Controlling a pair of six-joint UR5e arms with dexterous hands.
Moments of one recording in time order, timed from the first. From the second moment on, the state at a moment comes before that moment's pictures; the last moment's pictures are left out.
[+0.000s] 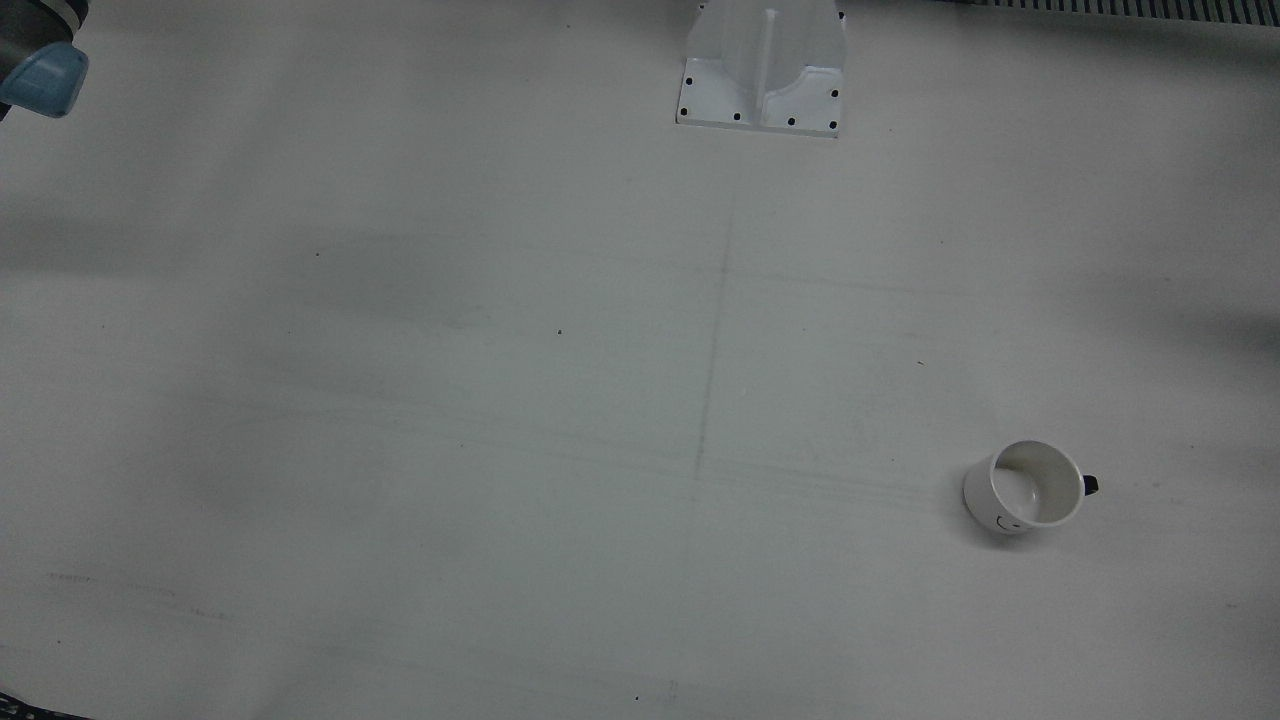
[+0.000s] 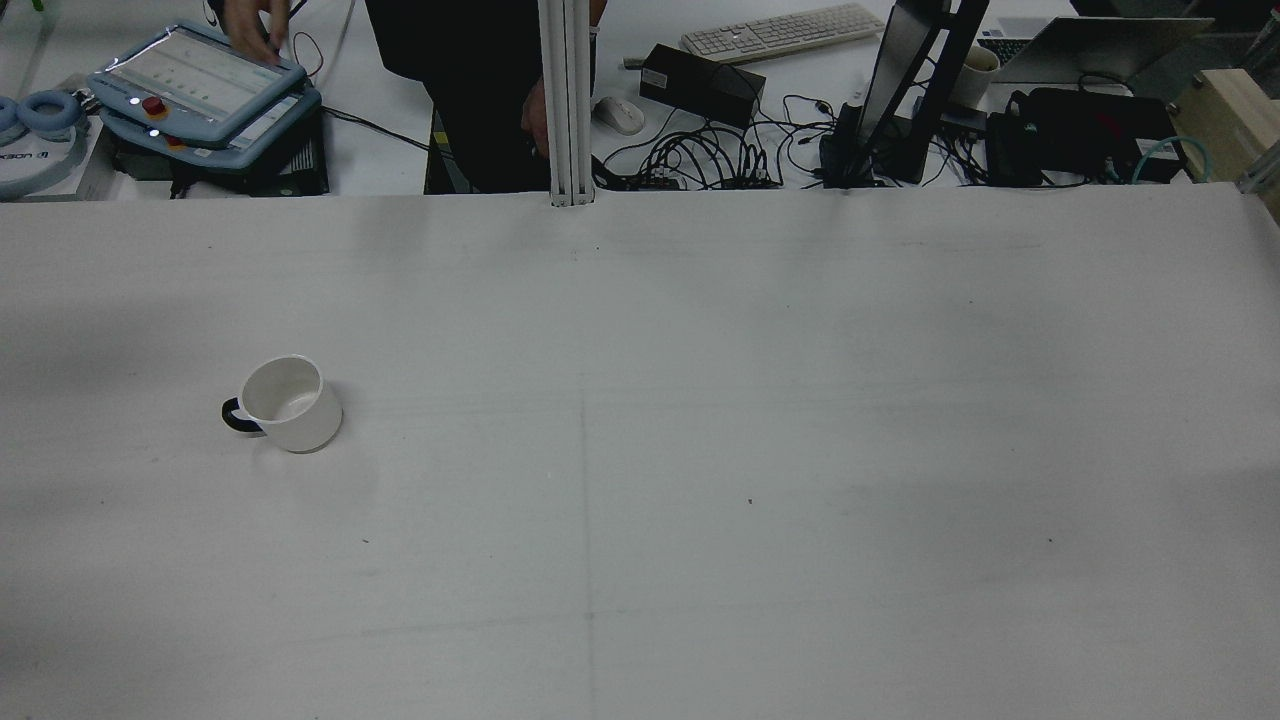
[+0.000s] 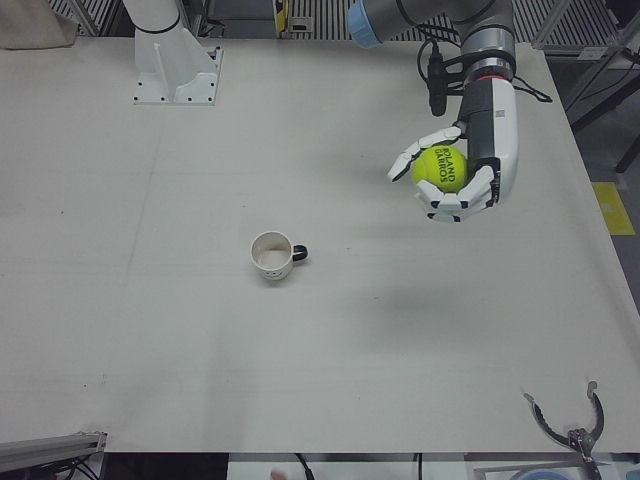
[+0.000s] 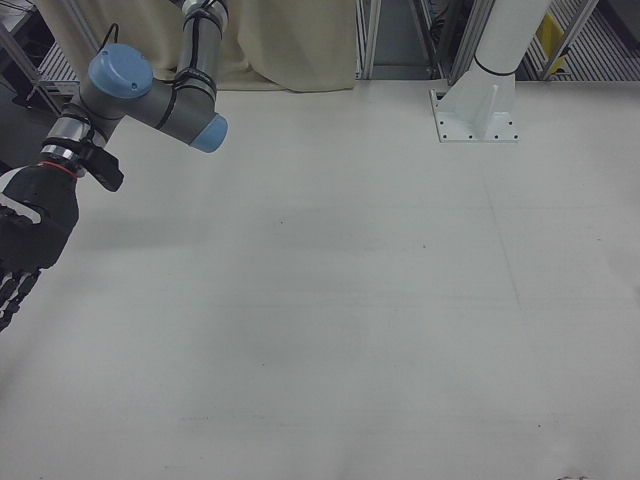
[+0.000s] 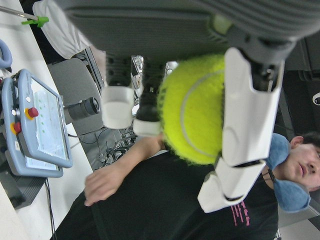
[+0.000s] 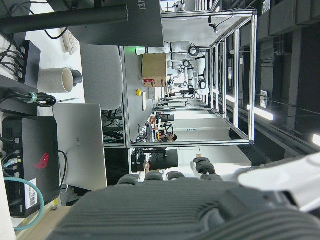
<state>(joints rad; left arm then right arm) -1.29 -1.61 -2.08 0.46 1.42 0.37 1.50 -1.45 1.48 -3.32 -1.41 0.08</state>
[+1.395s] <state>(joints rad) -0.77 -1.86 -2.07 0.66 1.28 0.36 1.50 -1.45 1.48 -3.32 -1.41 0.08</state>
